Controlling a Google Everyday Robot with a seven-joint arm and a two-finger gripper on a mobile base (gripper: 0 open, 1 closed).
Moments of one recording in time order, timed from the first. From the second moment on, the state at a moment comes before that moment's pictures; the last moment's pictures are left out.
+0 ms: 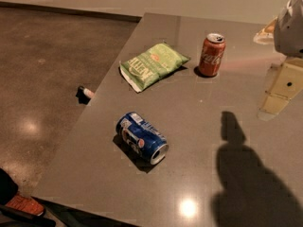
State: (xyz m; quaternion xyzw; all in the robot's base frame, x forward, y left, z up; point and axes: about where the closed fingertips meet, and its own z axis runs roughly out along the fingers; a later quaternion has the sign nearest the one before) arm 0.438 -0.216 0.989 -0.60 0.78 -0.03 0.16
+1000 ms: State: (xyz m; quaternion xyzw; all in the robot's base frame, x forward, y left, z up) arm 0.438 -0.216 0.990 -0.60 0.78 -0.03 0.16
